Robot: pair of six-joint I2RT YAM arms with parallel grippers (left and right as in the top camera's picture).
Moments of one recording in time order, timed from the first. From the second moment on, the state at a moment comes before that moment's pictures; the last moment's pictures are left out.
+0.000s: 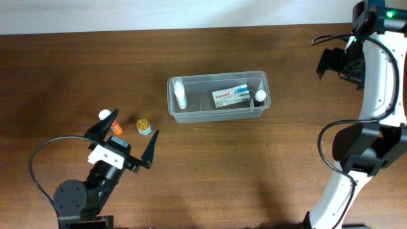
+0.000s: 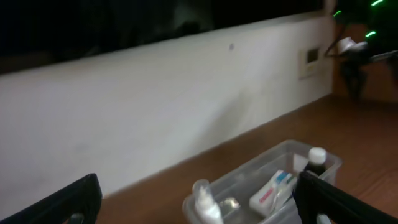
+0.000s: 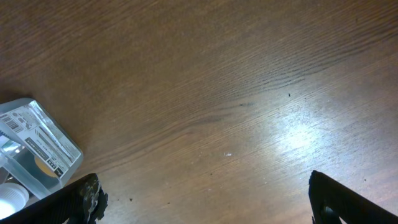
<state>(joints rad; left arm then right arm) 0.03 0.47 0.43 0.17 0.54 0.14 -0.23 2.19 2.37 -1.66 0.08 0.24</state>
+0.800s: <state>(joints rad) 0.02 1.17 1.30 -0.90 0.46 0.30 -0.23 2.19 2.37 -1.66 0.08 0.24</state>
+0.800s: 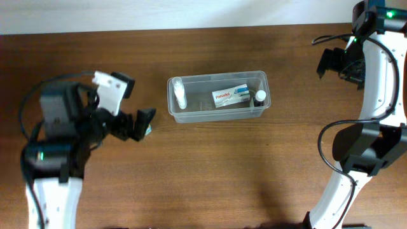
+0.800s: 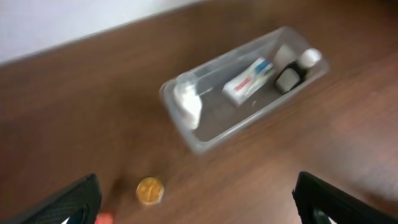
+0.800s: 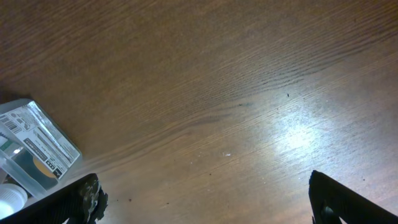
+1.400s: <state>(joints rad) -0.05 1.43 1.36 -0.97 0.37 0.23 -0.23 2.19 2.37 -1.66 0.08 0.24</state>
